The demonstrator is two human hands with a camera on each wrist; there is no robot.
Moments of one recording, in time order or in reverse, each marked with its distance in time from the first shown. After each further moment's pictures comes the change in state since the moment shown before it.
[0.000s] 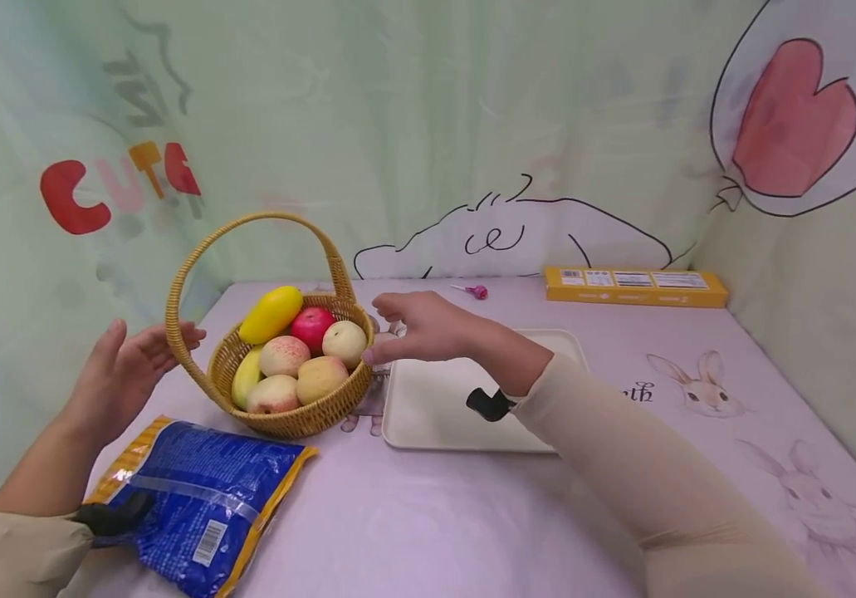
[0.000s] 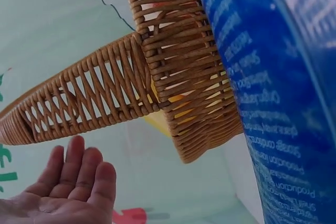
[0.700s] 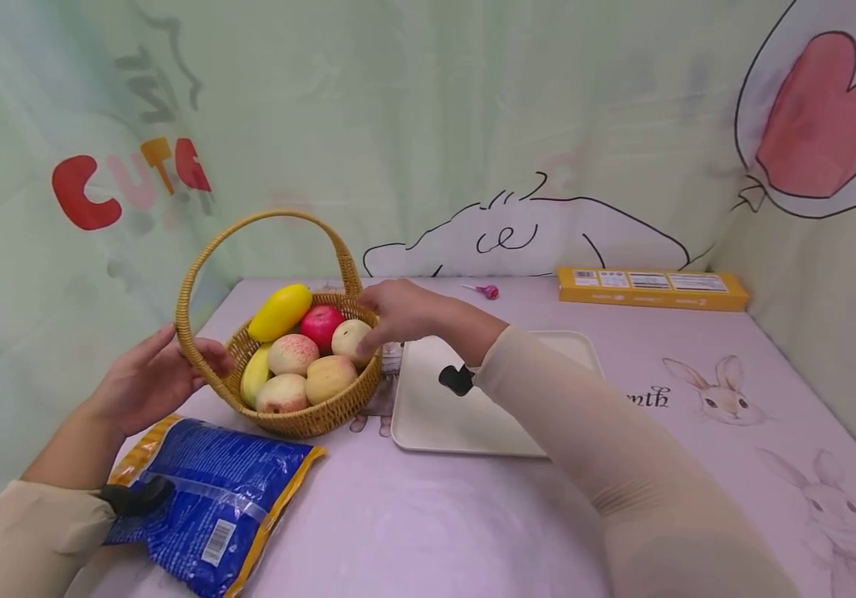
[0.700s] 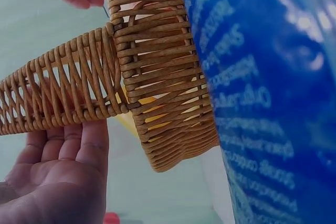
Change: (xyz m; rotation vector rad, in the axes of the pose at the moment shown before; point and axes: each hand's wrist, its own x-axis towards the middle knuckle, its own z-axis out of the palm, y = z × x) left_hand 0.023 -0.025 -0.014 -0.479 -0.397 -0.053; right_hand 0.067 -0.003 0.008 -0.032 -0.142 0.087
